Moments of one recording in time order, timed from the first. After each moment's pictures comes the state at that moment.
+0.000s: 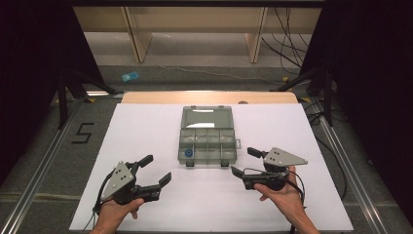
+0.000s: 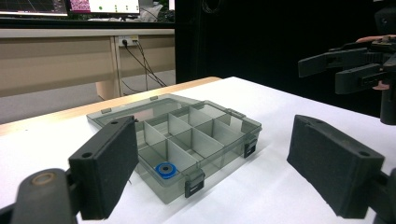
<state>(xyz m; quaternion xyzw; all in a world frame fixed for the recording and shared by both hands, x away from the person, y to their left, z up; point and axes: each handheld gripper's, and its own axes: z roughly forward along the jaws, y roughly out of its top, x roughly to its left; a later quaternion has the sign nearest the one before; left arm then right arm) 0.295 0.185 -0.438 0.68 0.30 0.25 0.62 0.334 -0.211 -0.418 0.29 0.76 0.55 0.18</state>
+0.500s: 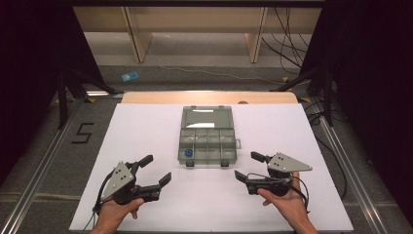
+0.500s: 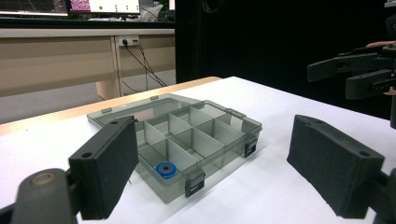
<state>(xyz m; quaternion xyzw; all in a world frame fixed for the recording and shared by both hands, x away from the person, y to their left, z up) 0.295 0.185 -0.438 0.68 0.31 0.25 0.62 0.323 -0.219 -0.424 0.30 0.76 0.55 0.18</state>
